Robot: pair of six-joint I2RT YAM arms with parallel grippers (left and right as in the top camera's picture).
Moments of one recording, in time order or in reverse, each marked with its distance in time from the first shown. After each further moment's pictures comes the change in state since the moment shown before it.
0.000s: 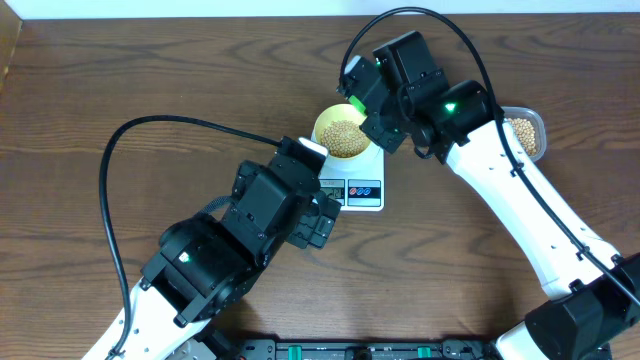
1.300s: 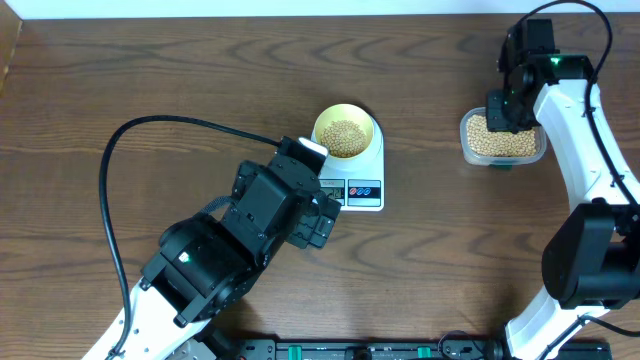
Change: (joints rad) left arm 0.000 0.000 0.000 0.000 0.000 0.000; right arm -0.517 0.169 -0.040 -0.126 0.171 0.424
